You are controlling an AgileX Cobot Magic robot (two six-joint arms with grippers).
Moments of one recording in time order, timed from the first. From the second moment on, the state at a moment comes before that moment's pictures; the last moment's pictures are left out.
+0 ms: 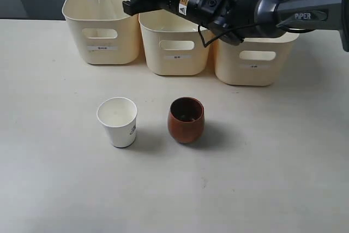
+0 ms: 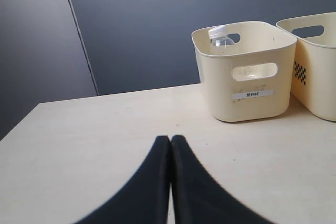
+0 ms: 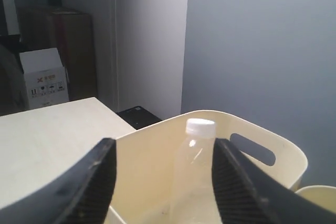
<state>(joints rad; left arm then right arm) 0.01 0.00 0.00 0.00 0.14 0.12 0.49 2.17 -1.53 -0.62 -0.68 0.48</state>
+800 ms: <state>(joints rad) 0.01 0.00 0.00 0.00 0.14 0.12 0.50 1.72 -1.52 -1.73 -0.99 1.44</state>
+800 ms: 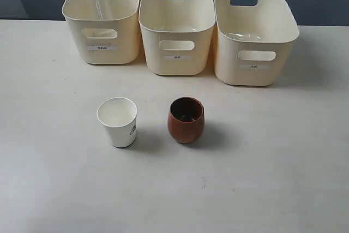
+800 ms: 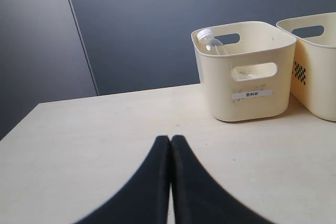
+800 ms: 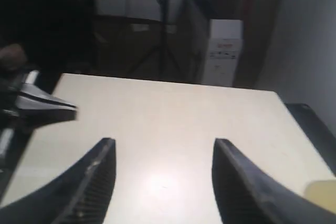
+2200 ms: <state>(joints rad) 0.01 0.00 0.00 0.00 0.14 0.12 0.79 1.83 -1.02 -1.75 -0.38 1.12</state>
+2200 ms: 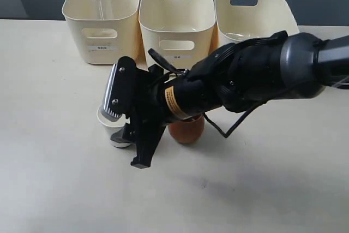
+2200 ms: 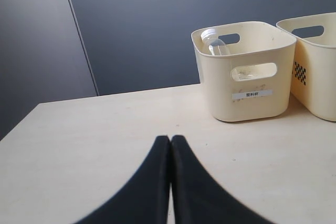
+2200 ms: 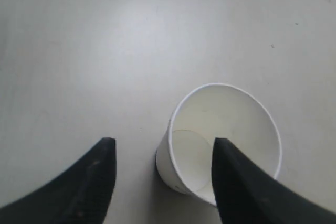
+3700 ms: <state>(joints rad) 0.01 0.00 0.00 0.00 0.14 0.12 0.80 1.94 -1.11 -1.75 -0.39 1.04</state>
